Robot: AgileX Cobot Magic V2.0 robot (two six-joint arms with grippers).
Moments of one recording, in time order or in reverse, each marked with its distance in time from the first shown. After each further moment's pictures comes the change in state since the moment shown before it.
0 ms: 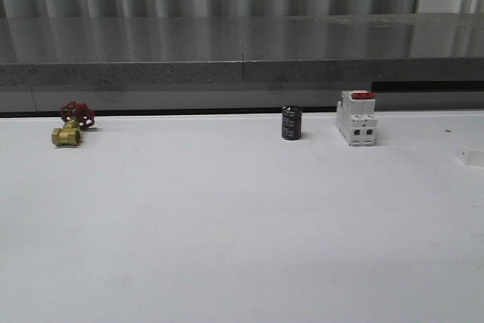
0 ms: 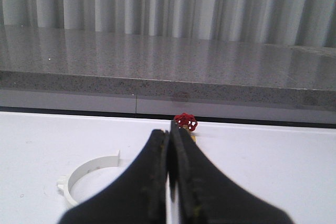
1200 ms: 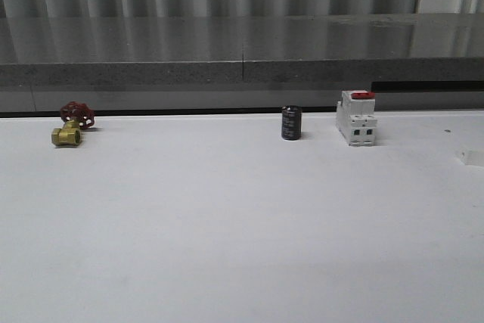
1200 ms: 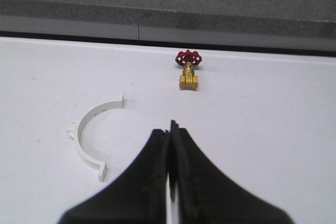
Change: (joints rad) left arm 0.000 0.619 -0.648 -0.002 0.538 0.000; right arm 0.000 0.000 0.000 0.000 0.000 0.000
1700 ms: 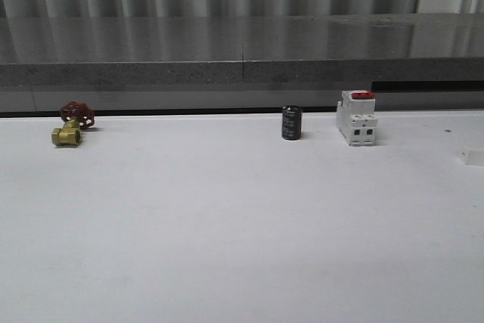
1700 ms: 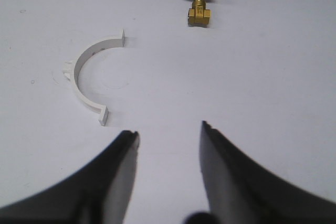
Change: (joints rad) left arm 0.000 0.120 -0.002 0.000 0.101 0.000; right arm 0.000 0.000 0.000 0.000 0.000 0.000
